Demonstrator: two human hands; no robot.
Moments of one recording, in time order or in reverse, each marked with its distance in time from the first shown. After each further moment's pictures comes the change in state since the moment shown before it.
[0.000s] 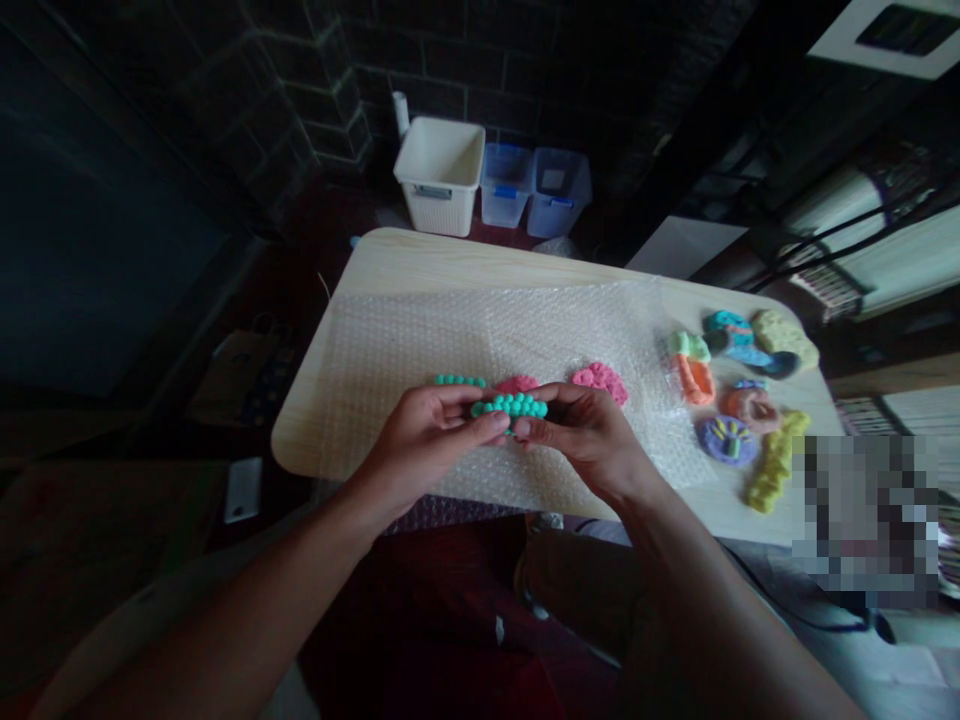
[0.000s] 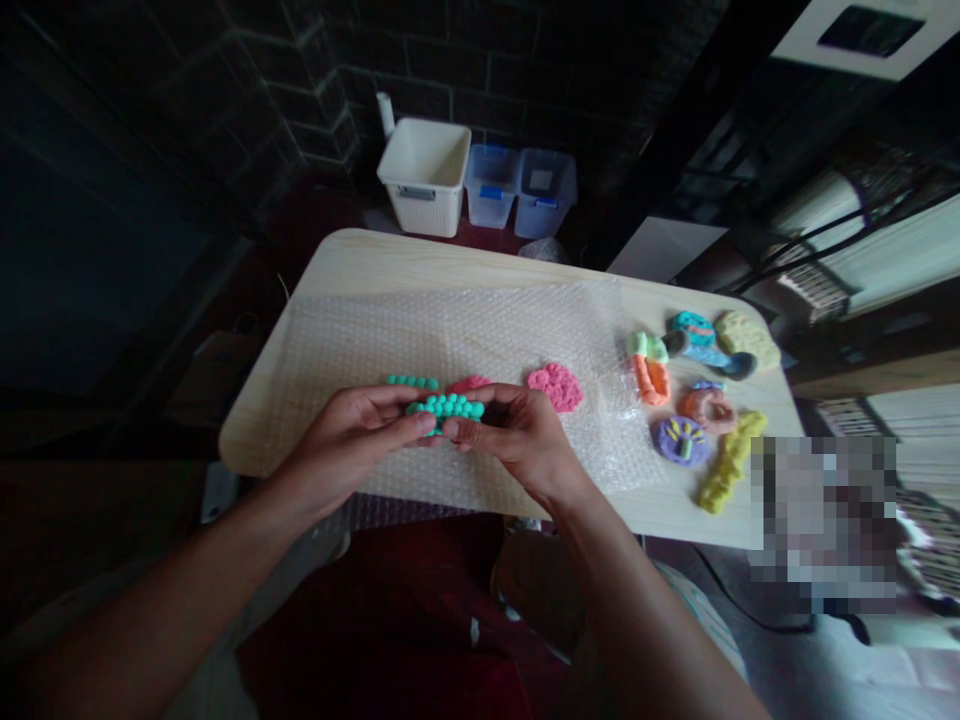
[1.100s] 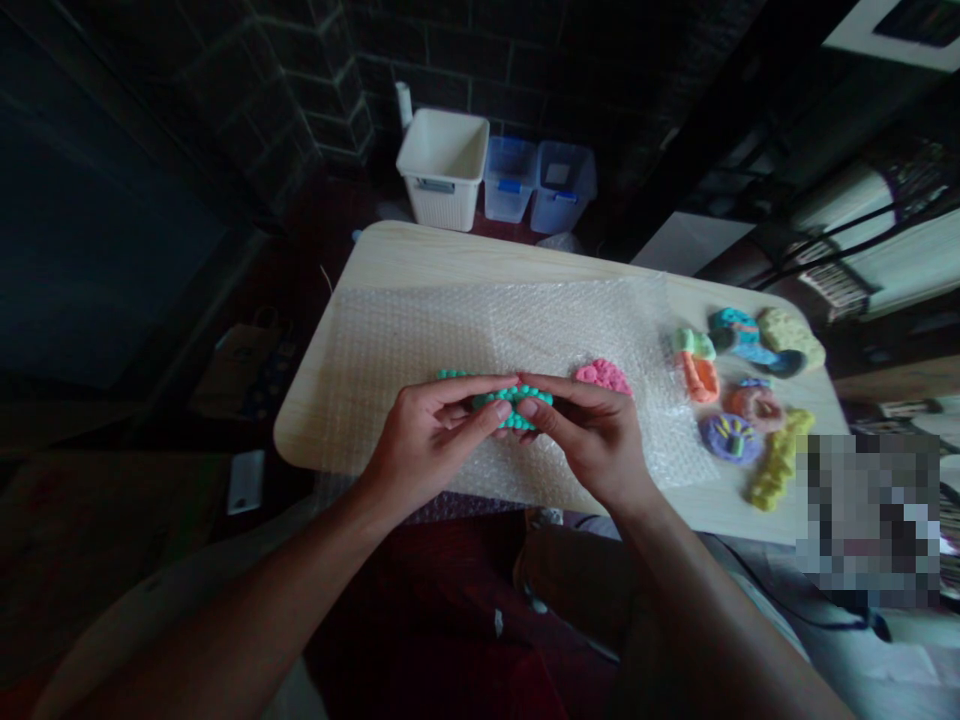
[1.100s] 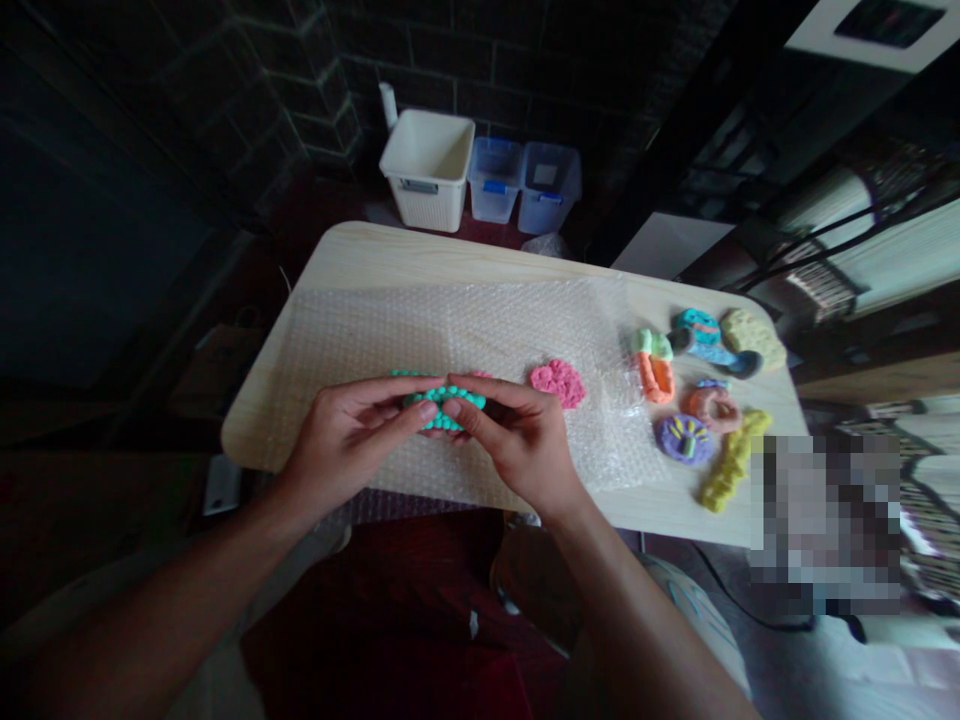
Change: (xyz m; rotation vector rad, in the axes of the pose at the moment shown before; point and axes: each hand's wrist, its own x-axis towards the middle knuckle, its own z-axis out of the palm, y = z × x) left_hand -0.008 0.004 0.007 0.150 0.067 0.237; right_hand -0.005 0.003 0.014 -0.097 0.119 -0.238
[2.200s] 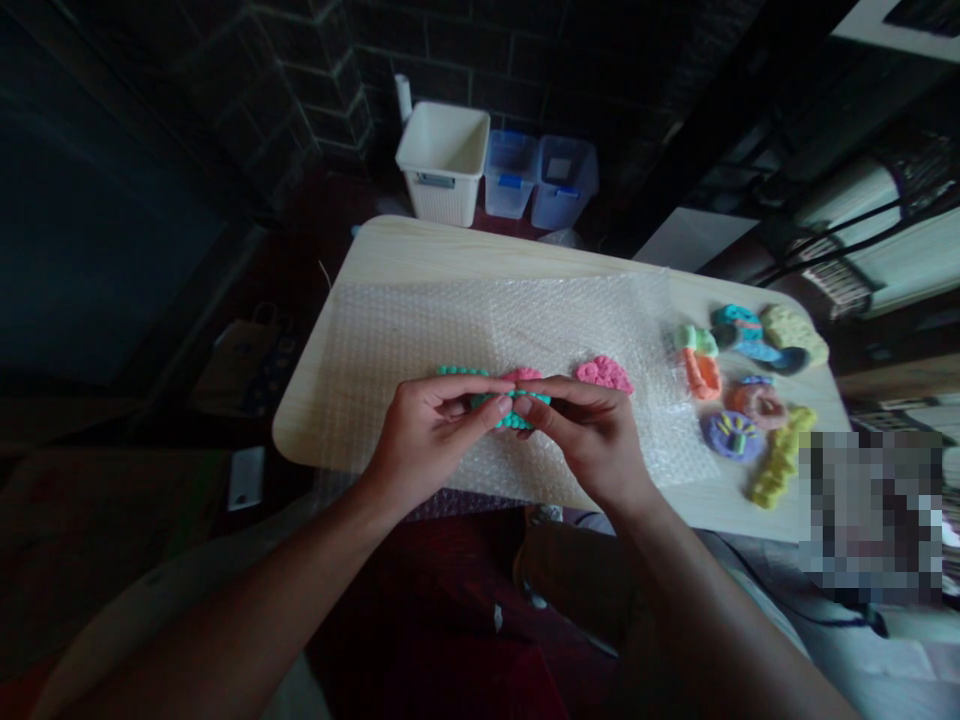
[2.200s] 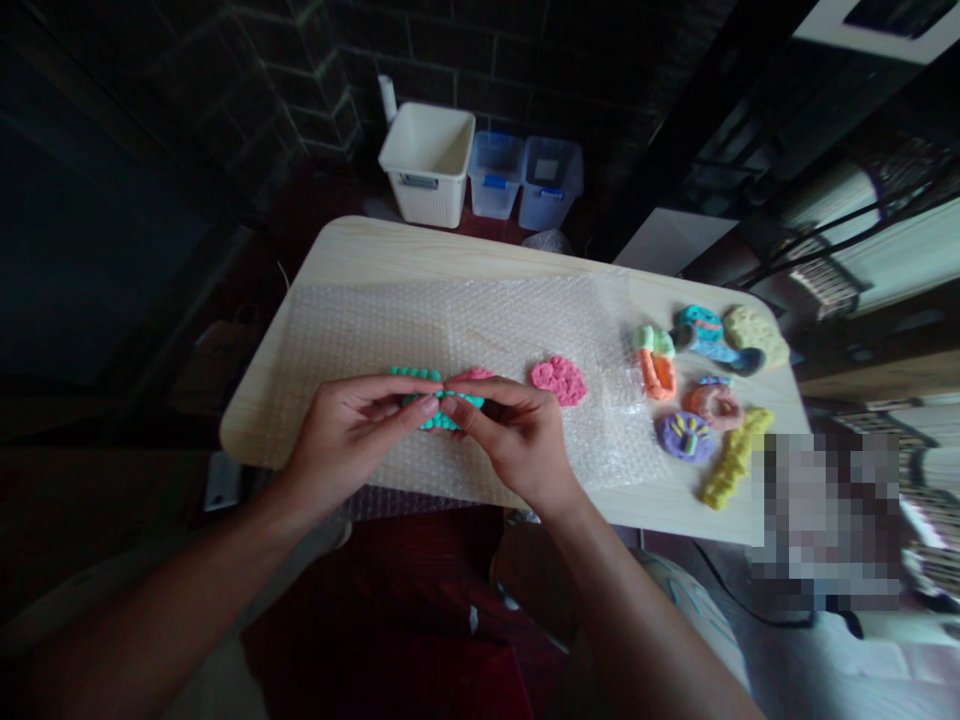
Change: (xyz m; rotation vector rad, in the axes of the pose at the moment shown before) left_hand 0.005 -0.009 0.001 -0.023 0.028 0.115; right_hand 0.002 0.000 0.005 0.023 -0.017 -0.015
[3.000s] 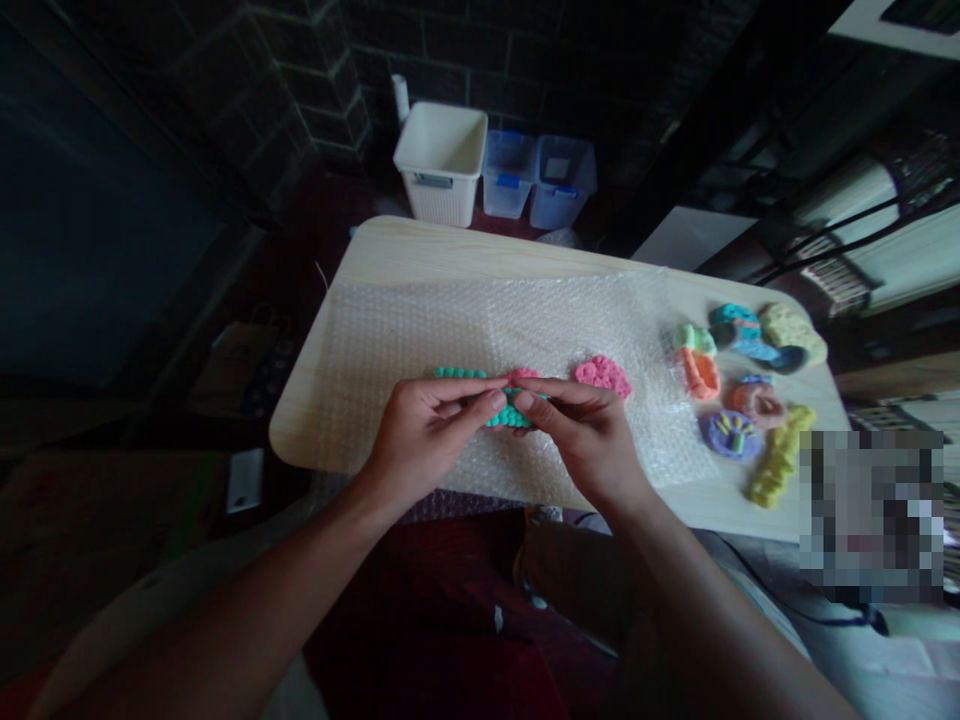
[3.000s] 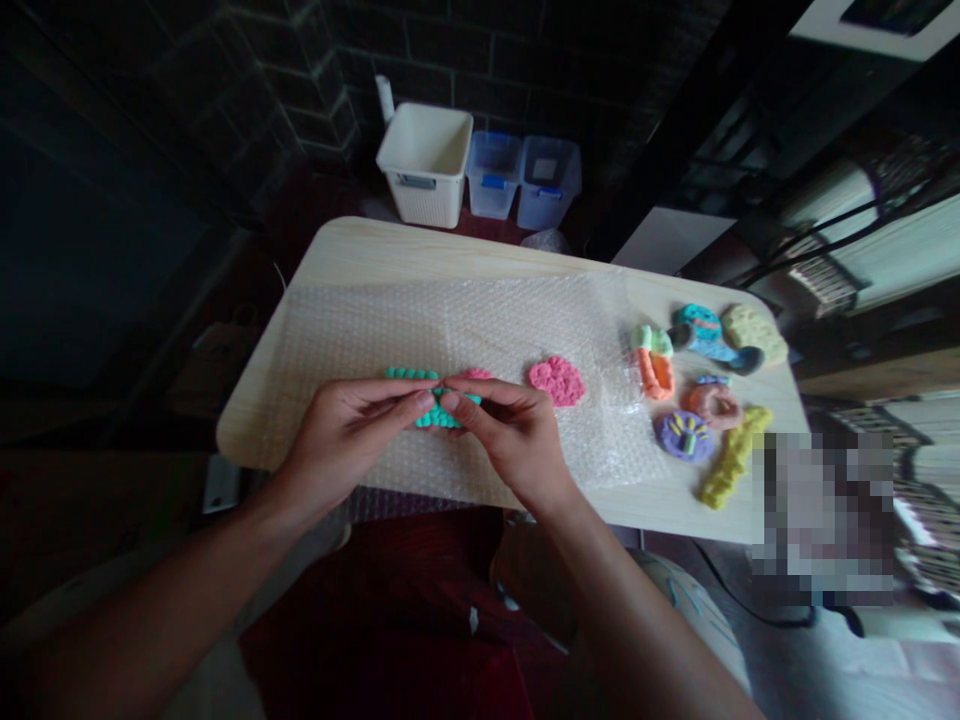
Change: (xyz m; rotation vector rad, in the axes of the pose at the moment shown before) left_hand 0.001 0.000 -0.001 -0.012 0.004 -0.103; right_hand 0.001 0.006 0.000 0.035 0.054 0.091
